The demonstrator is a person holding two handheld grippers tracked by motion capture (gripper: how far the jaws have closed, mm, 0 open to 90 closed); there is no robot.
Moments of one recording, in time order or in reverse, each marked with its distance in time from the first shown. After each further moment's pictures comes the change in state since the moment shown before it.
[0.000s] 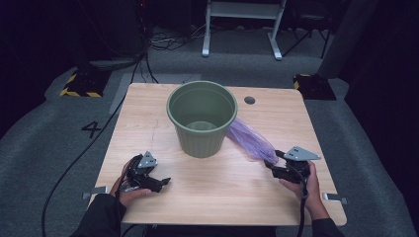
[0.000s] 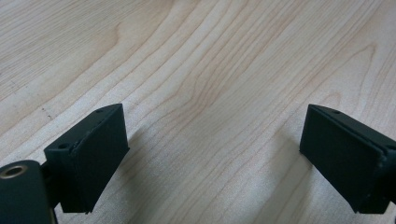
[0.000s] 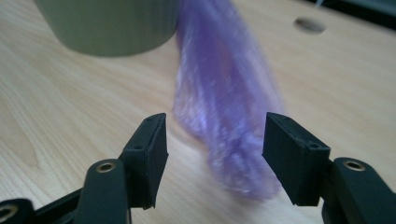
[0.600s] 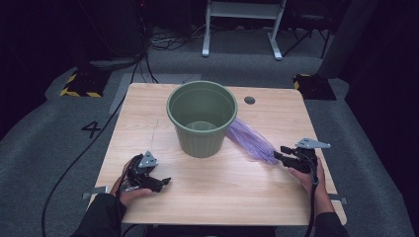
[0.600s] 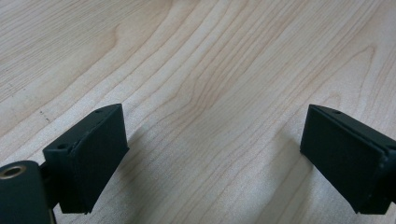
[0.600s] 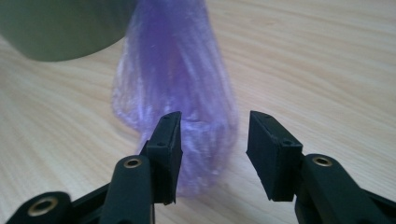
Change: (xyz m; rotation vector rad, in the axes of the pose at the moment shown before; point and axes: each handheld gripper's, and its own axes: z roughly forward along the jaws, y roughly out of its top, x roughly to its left) left arm 0.000 0.001 0.001 -0.001 -0.001 0.006; right arm -0.054 -0.020 0.028 0.056 0.099 0.166
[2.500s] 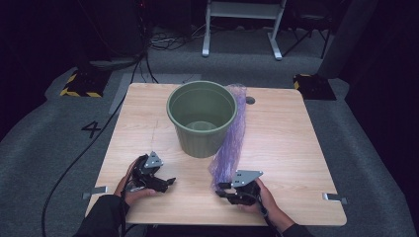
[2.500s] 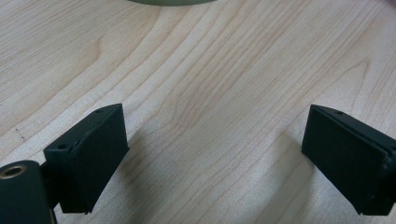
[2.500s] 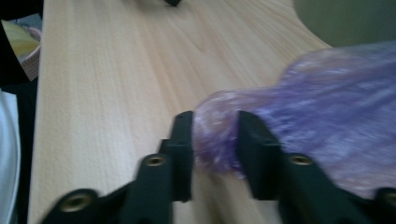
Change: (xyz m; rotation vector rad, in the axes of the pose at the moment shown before) left arm -0.011 0.008 0.008 0.004 0.011 -0.004; right arm 0.189 -0.008 0.056 0.078 0.420 -0.392
